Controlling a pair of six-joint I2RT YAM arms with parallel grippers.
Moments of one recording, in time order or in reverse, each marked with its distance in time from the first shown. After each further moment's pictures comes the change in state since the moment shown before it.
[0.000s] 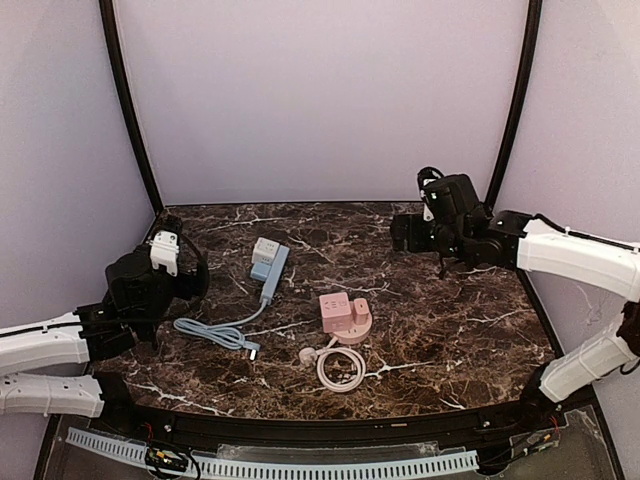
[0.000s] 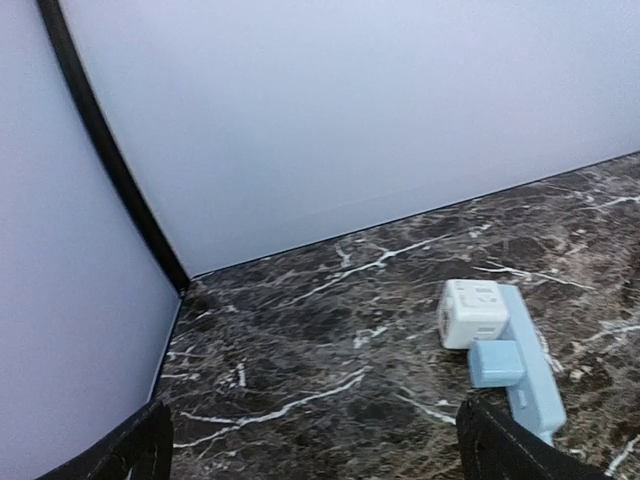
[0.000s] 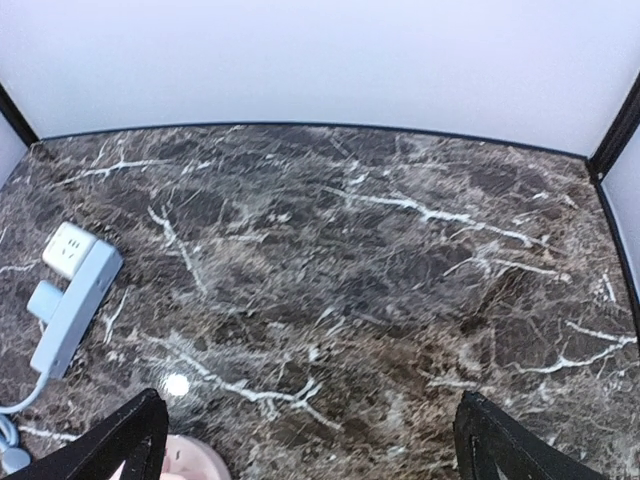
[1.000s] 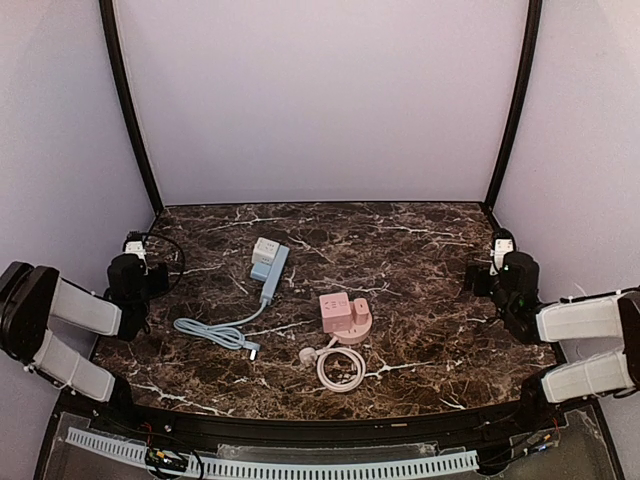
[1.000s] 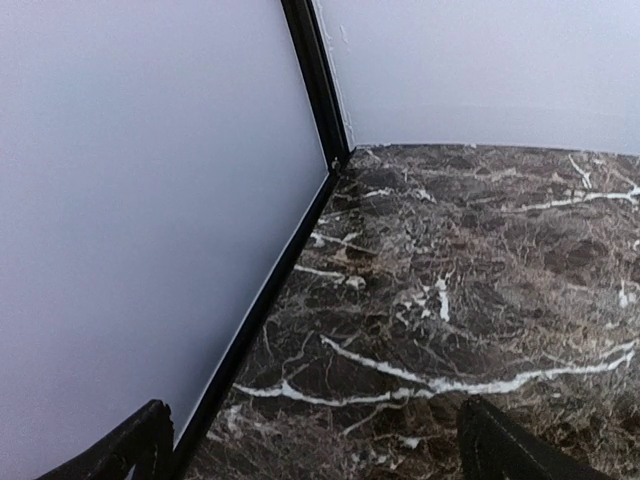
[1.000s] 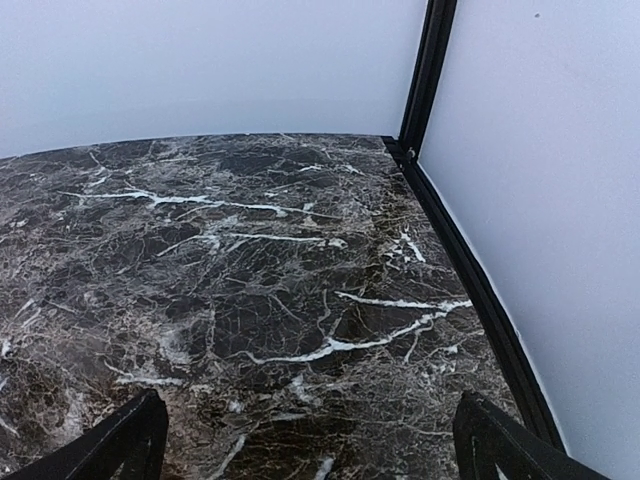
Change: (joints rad) left arm 0.760 0.558 -0.153 0.601 0.254 -0.045; right arm -0.495 -0.179 -0.825 0.930 -0.048 -0.350
